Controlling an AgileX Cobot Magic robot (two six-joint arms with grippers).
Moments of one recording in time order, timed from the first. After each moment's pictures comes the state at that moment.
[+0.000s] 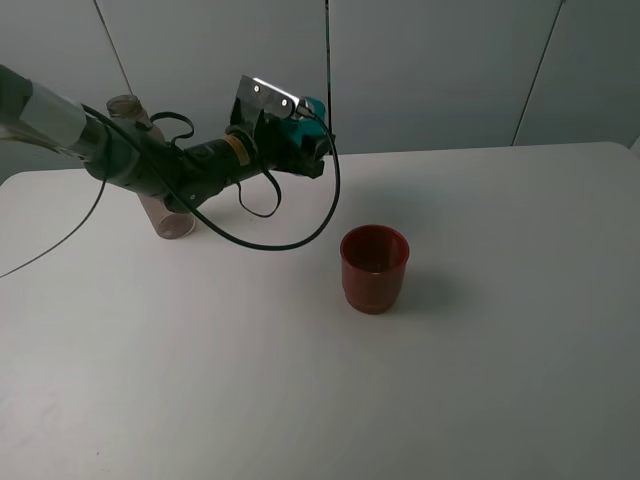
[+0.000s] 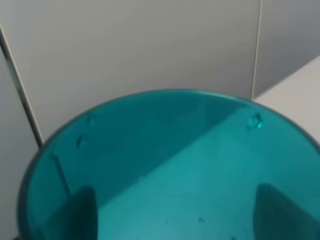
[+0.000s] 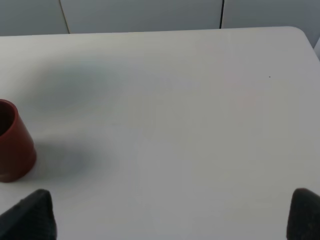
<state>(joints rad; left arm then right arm) -0.43 2.32 -1.31 0.40 -0.78 -0.19 0.03 0.00 -0.50 -0.01 1.10 0.04</state>
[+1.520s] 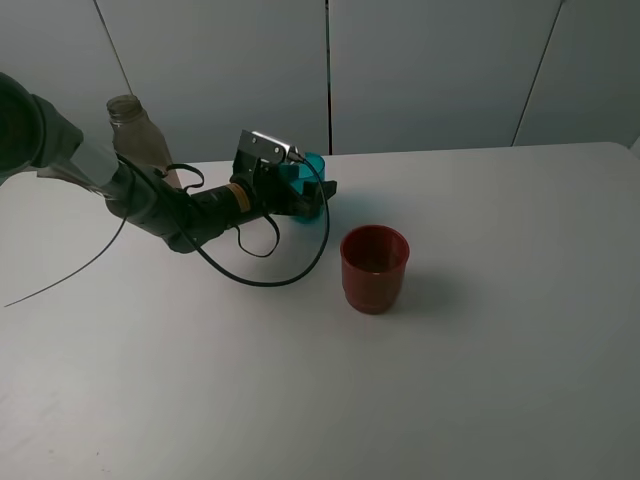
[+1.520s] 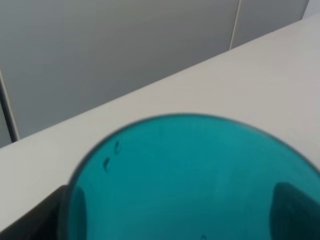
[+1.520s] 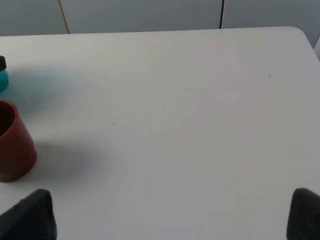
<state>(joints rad) -0.40 2.44 -1.31 0.50 -0.87 -0.35 0.03 0.00 -0.50 -0.01 1.10 0.04</state>
